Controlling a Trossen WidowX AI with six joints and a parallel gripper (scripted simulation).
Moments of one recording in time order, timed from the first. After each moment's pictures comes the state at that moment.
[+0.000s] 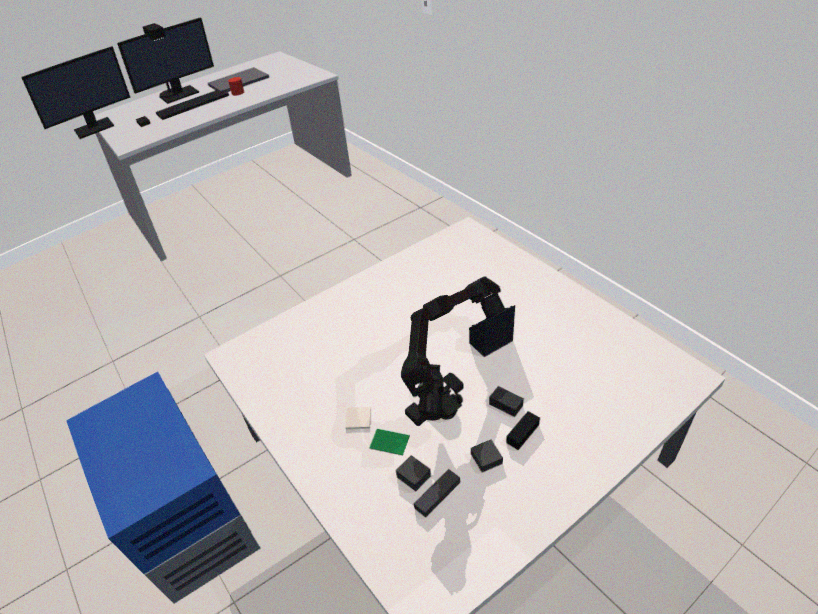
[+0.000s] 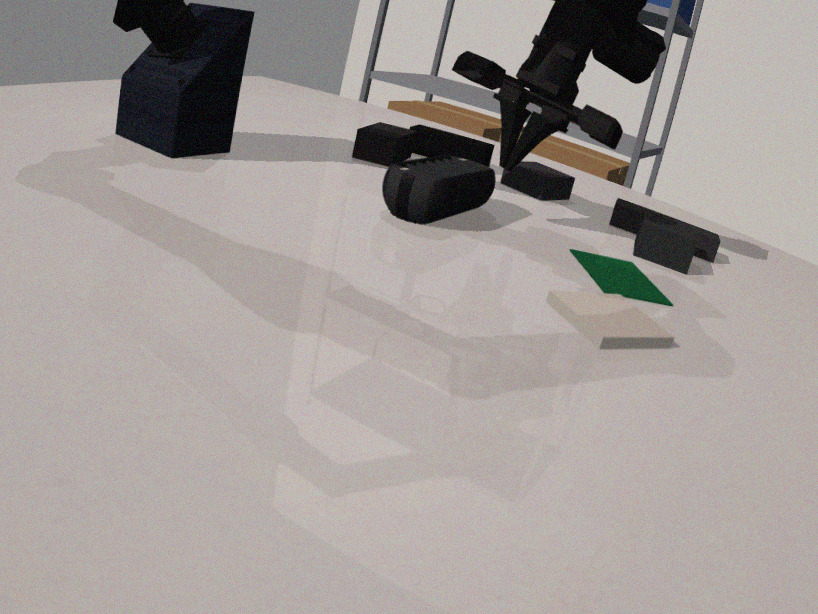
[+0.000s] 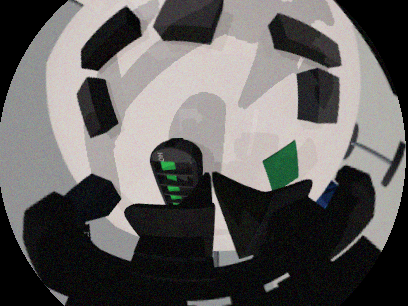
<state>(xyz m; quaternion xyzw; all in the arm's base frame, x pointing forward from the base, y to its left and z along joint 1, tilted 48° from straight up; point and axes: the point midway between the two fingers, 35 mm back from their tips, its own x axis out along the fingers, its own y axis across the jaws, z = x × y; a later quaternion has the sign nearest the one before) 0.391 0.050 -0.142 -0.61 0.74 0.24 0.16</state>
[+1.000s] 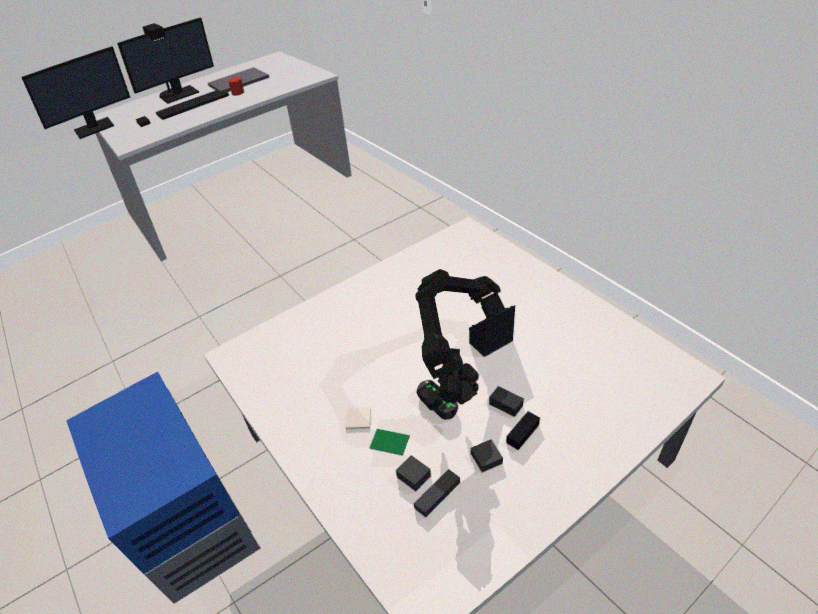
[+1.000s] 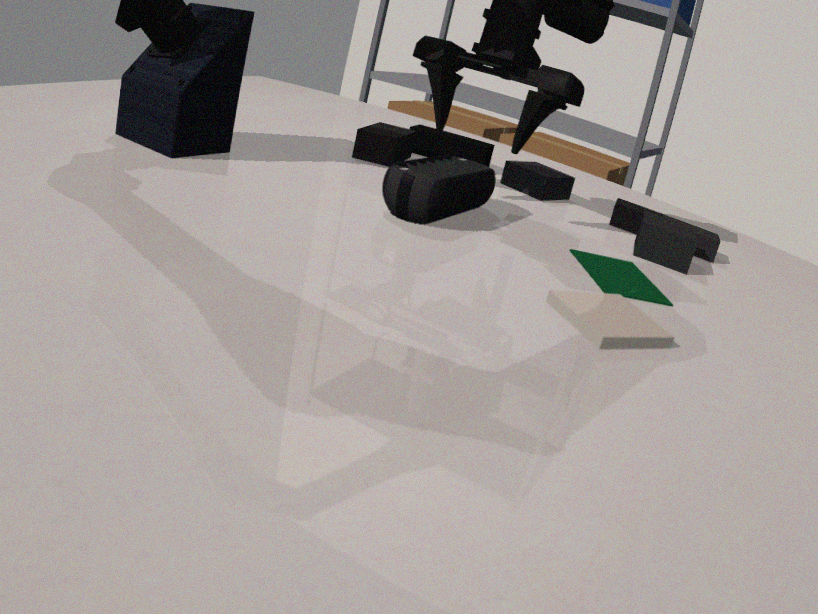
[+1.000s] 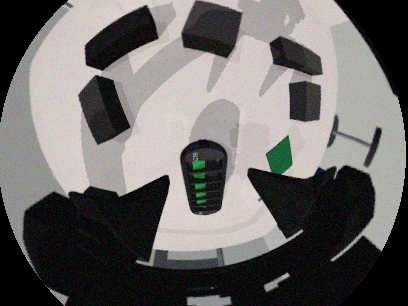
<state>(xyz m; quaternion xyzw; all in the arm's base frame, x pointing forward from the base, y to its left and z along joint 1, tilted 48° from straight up) 0.344 0.071 -0.134 -0.66 0.70 0.21 0.20</state>
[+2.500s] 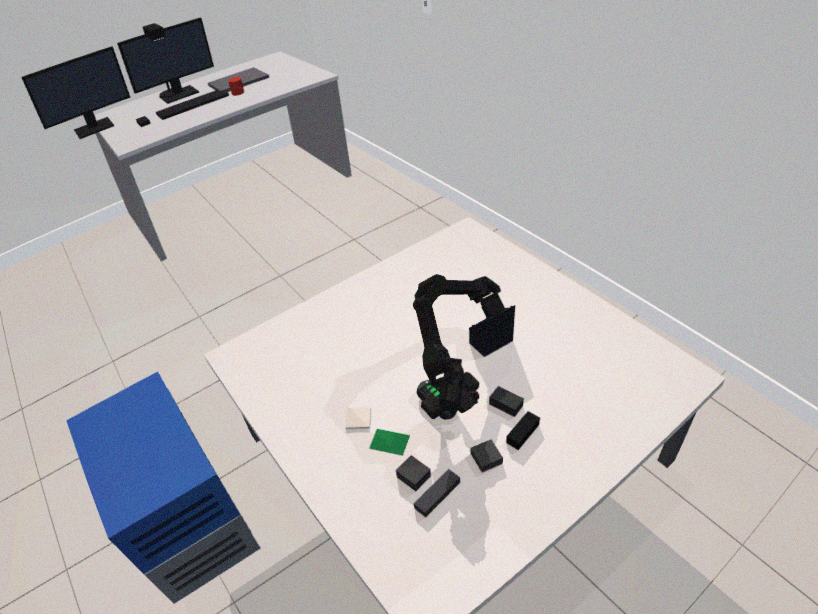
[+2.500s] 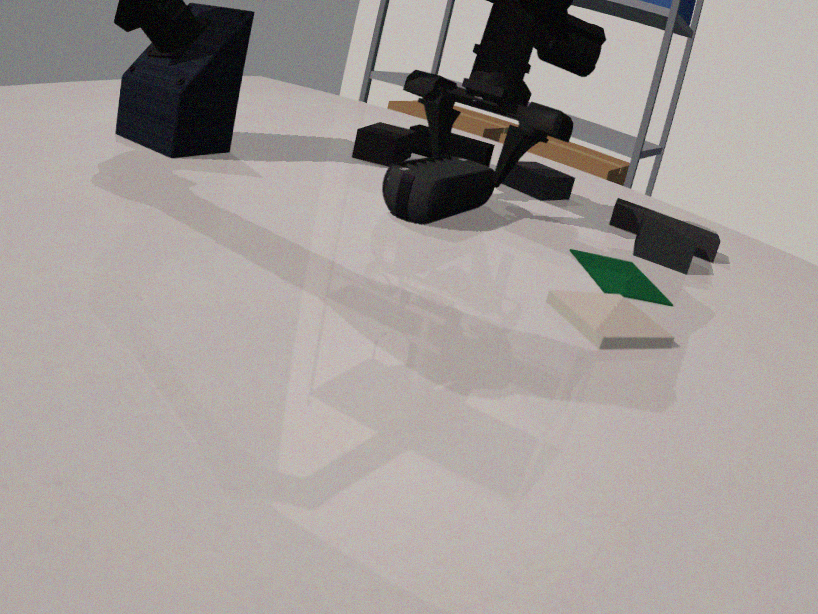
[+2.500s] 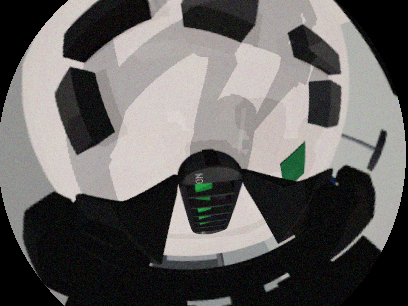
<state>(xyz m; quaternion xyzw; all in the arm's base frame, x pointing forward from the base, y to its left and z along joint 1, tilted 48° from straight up) 0.339 0.040 -0.162 -0.66 0.70 0.21 0.19</state>
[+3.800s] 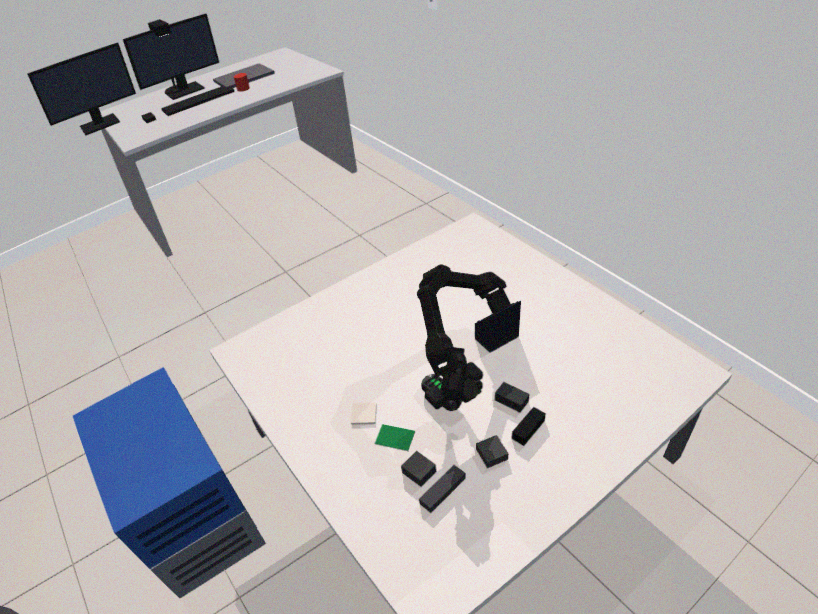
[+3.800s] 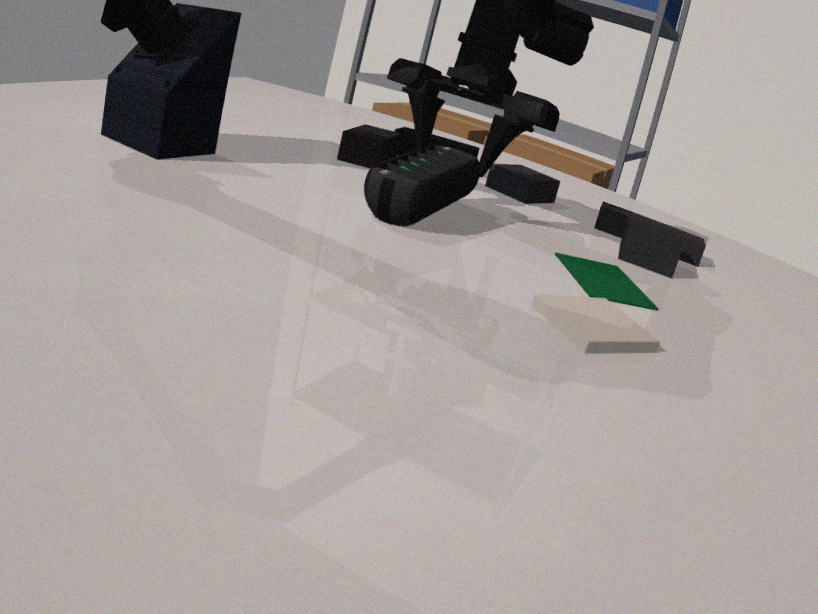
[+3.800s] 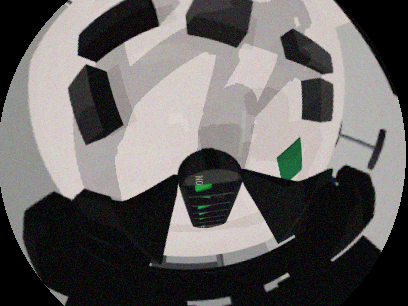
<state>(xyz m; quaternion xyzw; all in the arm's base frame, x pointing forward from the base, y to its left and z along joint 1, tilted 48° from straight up) 0.339 0.046 -0.145 -0.65 0.70 0.22 0.20</state>
